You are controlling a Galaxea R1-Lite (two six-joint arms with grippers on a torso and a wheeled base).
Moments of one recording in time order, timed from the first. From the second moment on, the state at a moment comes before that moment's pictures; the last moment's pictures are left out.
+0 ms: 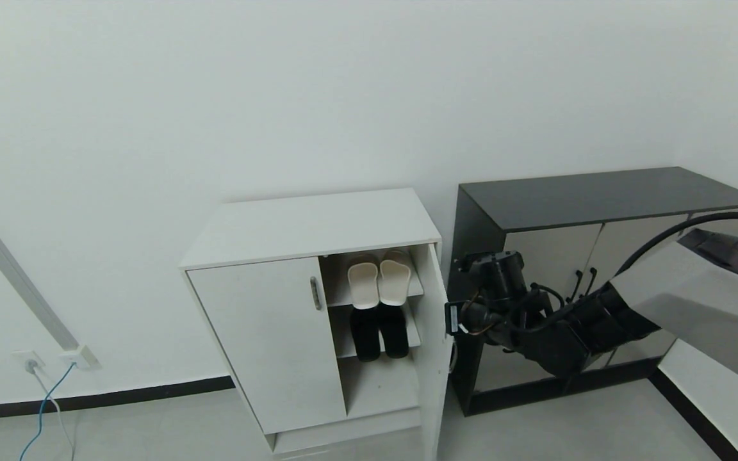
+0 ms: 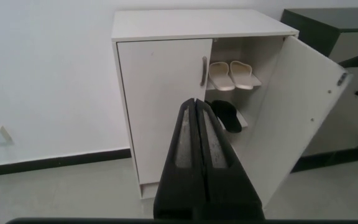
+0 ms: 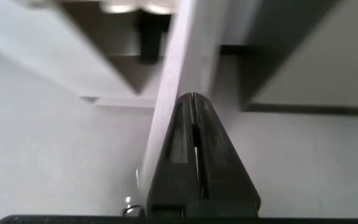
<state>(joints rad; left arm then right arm) 0.00 0.00 0.00 0.00 0.03 -0.03 0.59 2.21 -1.17 -0.54 -0.20 0.25</state>
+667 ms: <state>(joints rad) 0.00 0.00 0.00 0.00 0.03 -0.03 0.66 2.12 -1.01 -0.67 -0.14 0.18</state>
